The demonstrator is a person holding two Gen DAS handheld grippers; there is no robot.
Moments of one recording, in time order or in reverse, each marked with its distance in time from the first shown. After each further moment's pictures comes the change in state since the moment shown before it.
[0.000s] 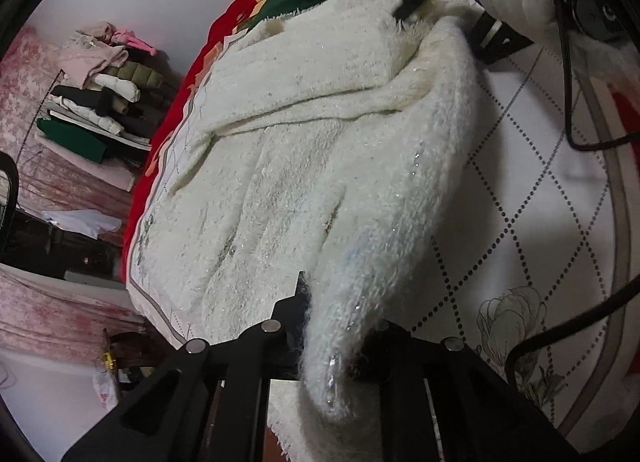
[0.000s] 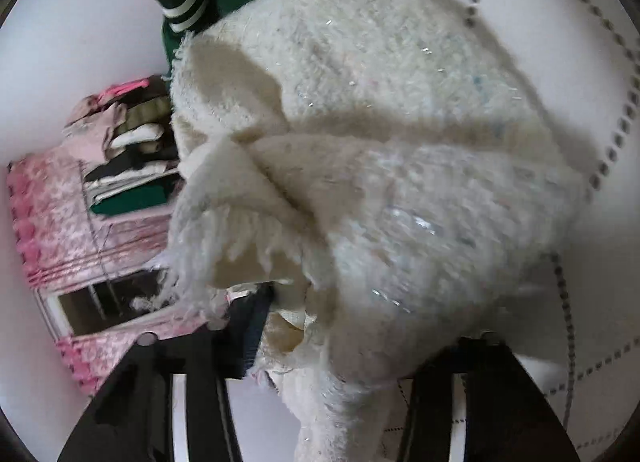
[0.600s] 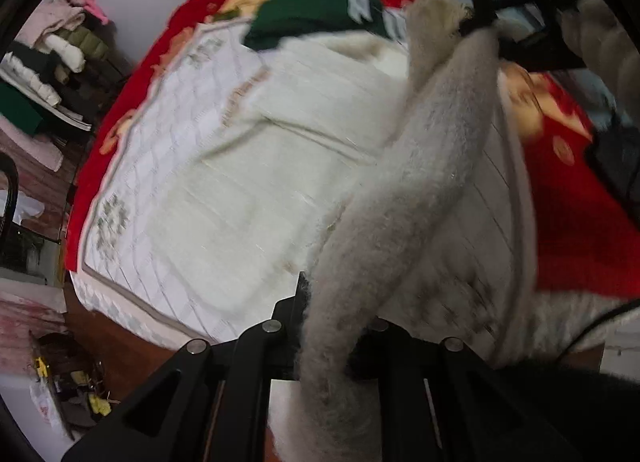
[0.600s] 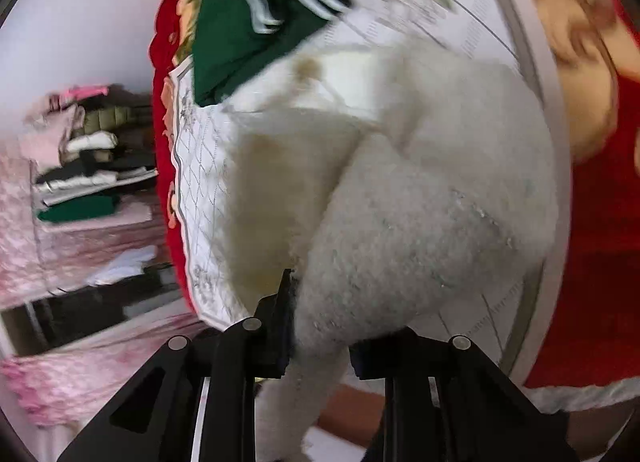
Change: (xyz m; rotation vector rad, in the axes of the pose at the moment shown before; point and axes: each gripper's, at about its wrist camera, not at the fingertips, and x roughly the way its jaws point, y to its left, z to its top) left arm -0.058 0.151 -0.014 -0.056 -0.006 -0.401; right arm -0.180 0.116 -0.163 -0.050 -0.140 -0.320
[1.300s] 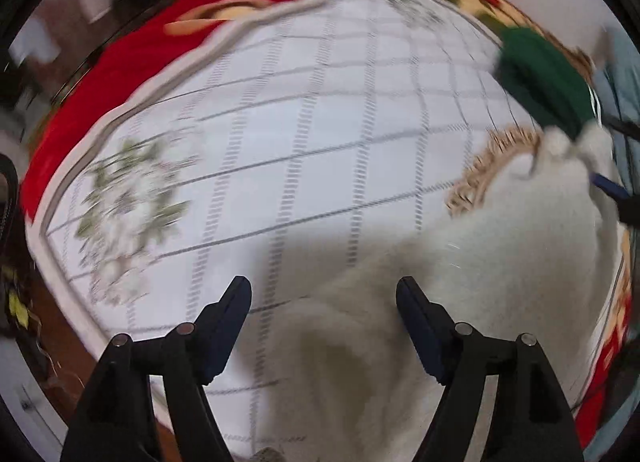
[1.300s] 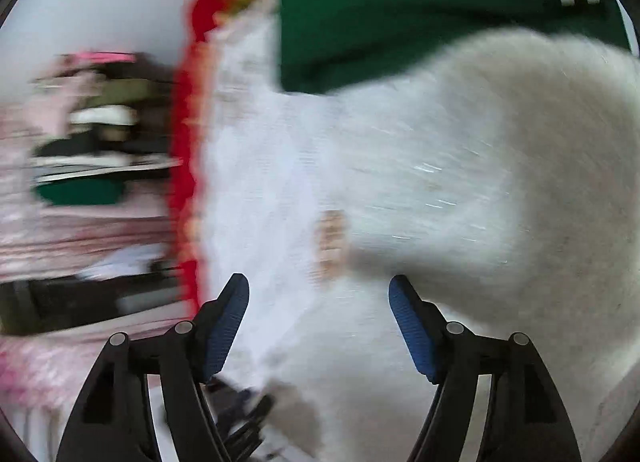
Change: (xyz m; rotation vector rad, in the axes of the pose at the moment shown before) left arm 0.177 0.296 0.034 -0.572 0.063 -0.087; right arm 0.202 0.180 0.089 -0.119 -0.012 0.142
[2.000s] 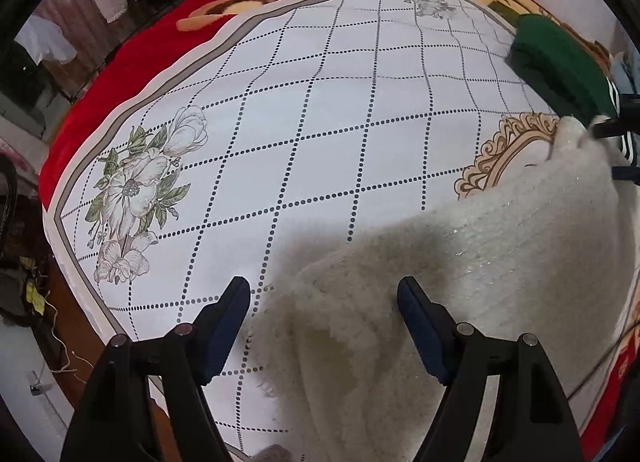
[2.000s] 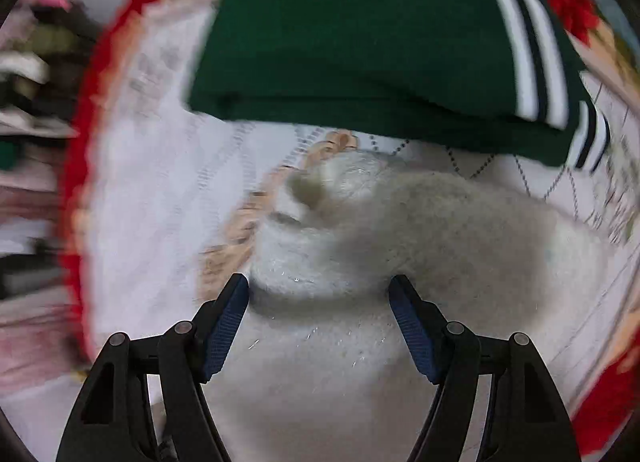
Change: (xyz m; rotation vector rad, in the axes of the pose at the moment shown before) left arm 0.016 -0.030 -0.013 0.034 0.018 0.102; right arm 0.028 0.018 0.040 -0.137 0.041 -0.635
